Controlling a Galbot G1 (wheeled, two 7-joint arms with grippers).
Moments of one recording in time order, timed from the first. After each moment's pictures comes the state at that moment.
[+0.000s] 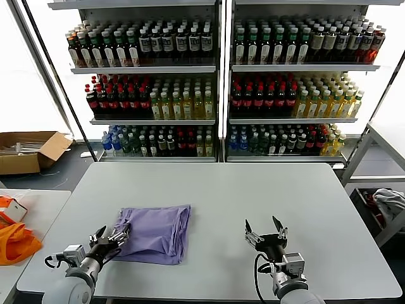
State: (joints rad) left arm 1.38 -1.18 -0.63 -1.83 -0.54 0.41 -0.02; right arm -1.43 1.27 0.33 2.12 0.24 -0.39 0.22
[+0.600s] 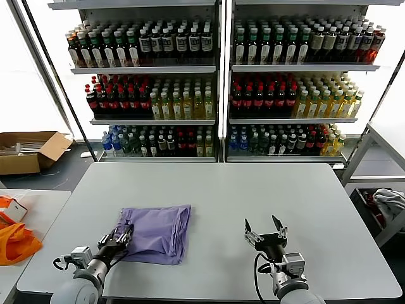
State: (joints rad) left arm 1.38 -1.21 -0.60 -1.83 -0.55 0.42 -0.01; right arm -1.44 1.27 0.33 2.14 0.24 -0.39 0.22
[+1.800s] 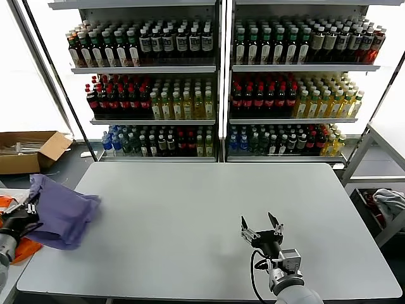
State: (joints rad) left arm 1.43 -0.90 -1.00 -1.87 -0.53 0.38 0.02; right arm -1.40 1.27 0.31 2.12 0.25 -0.39 0.22
